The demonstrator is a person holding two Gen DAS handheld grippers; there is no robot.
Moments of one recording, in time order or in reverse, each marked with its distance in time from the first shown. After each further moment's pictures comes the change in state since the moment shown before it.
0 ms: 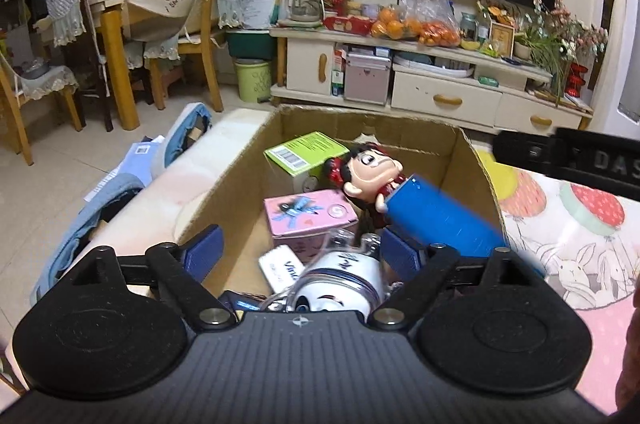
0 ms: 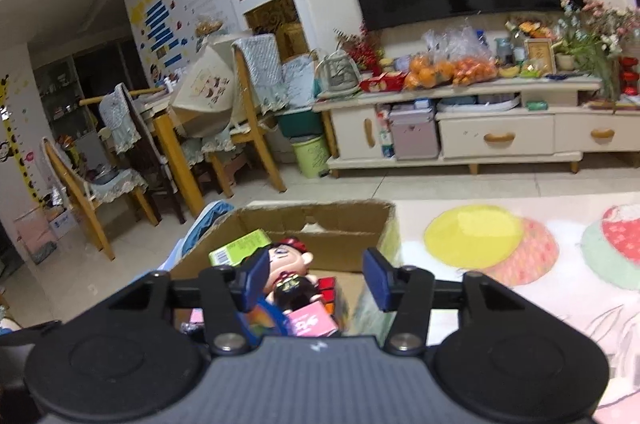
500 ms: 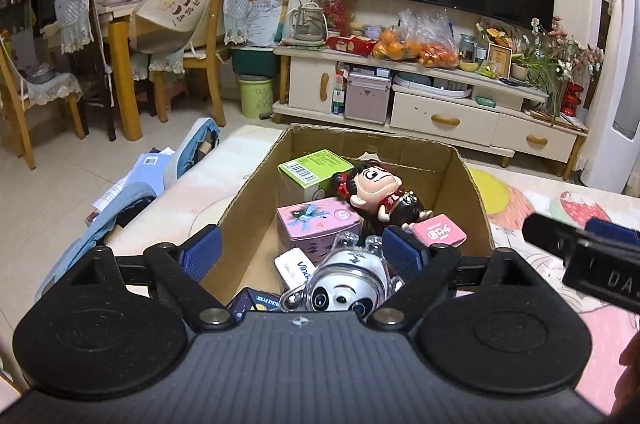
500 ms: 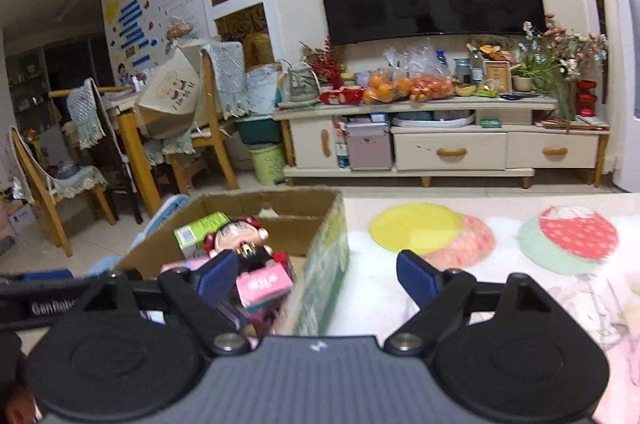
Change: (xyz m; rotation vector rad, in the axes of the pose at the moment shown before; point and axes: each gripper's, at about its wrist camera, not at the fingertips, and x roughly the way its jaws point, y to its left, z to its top) left arm -0.023 0.009 -0.006 -0.017 -0.054 -0.007; right arm -0.032 0.004 -0.024 -0.043 -0.002 -0.149
